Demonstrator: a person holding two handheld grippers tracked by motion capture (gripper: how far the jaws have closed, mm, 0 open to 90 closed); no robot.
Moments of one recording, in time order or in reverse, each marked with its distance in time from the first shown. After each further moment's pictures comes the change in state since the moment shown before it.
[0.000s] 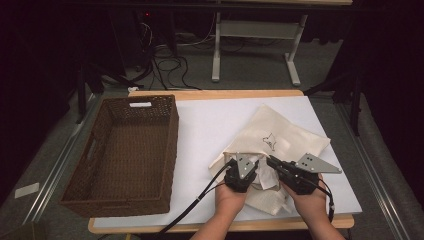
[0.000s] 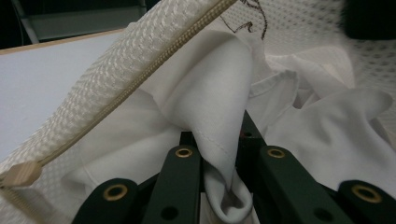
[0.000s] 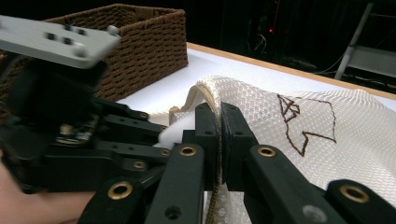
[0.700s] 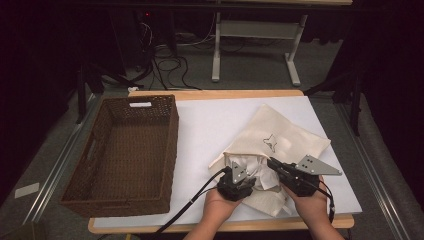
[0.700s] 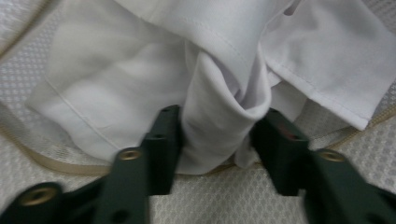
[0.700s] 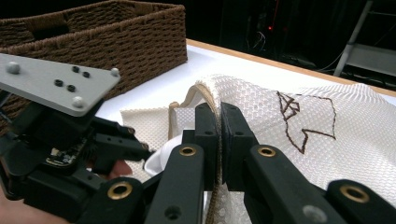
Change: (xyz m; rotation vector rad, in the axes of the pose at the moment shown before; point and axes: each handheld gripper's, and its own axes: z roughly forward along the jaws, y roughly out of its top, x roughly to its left) left arm 0.013 -0.027 -0.012 0.207 -0.119 0.037; right arm 0.002 -0.004 -0.002 0.014 -0.005 -0.011
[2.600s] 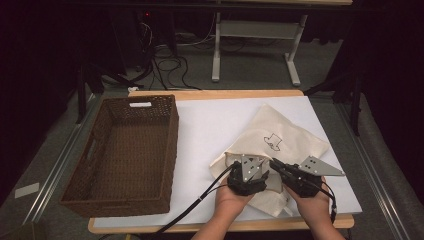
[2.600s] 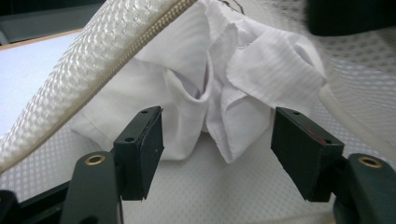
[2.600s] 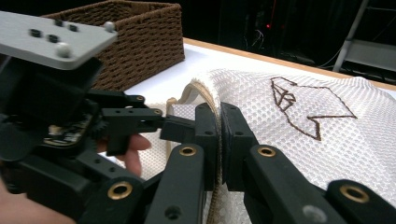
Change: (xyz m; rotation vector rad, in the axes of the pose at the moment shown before) left arm -0.019 0.025 -0.001 -0.172 0.043 0.025; right arm -0.004 -0.004 -0.004 0.000 -0.006 0.026
